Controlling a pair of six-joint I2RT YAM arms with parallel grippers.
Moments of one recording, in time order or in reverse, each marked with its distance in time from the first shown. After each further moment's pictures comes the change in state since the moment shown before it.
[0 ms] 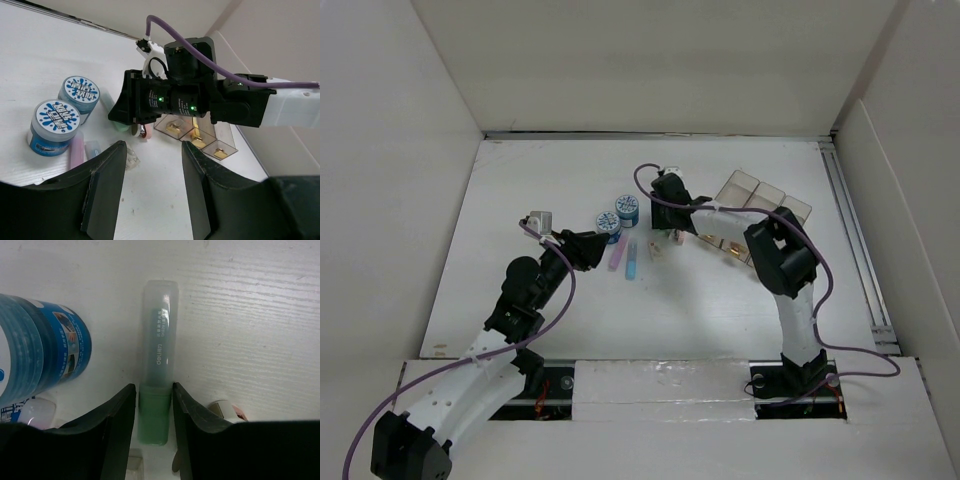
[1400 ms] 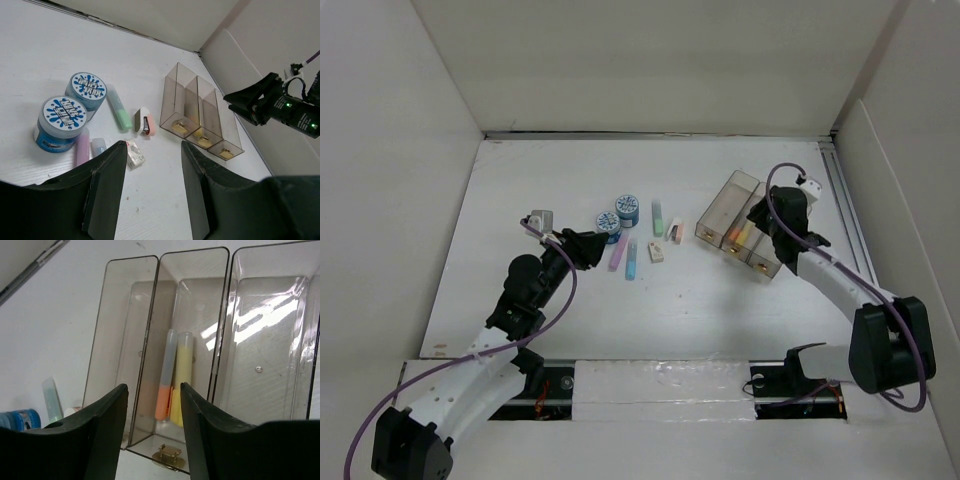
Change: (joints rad) left arm 0.007 0.025 0.000 0.001 -0.012 0.002; right arm -0.432 -0.800 -0.710 0.189 0.104 0.242
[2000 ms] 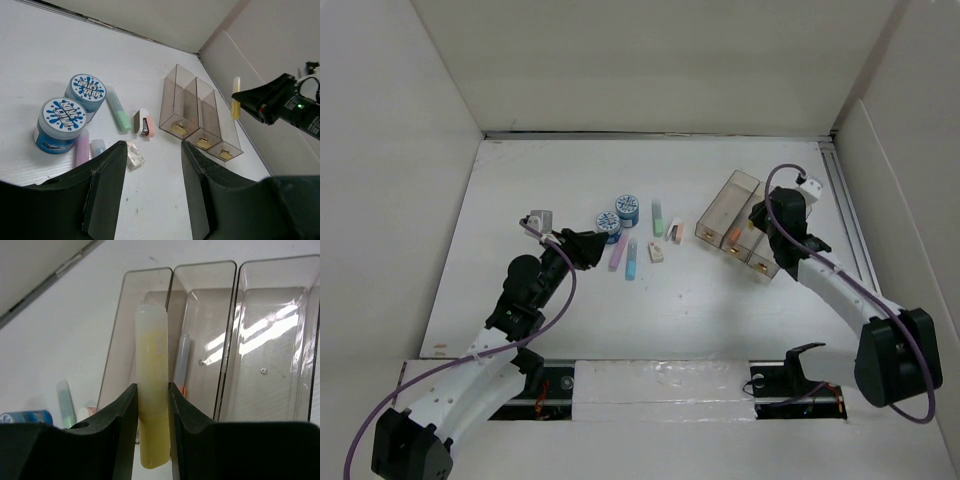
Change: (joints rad) left arm 0.001 -0.005 0.000 0.000 -0.002 0.000; right arm 0.072 -0.114 -0.011 0.003 0.071 -0.001
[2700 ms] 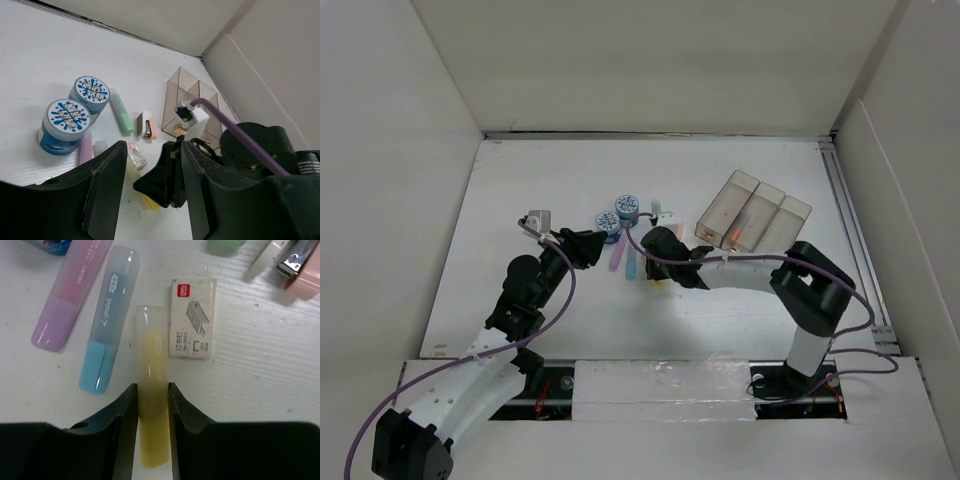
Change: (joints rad) left arm 0.003 -0.004 0.000 0.000 -0.015 0.001; right arm 0.644 0.621 0.301 -0.102 -0.060 -0.055
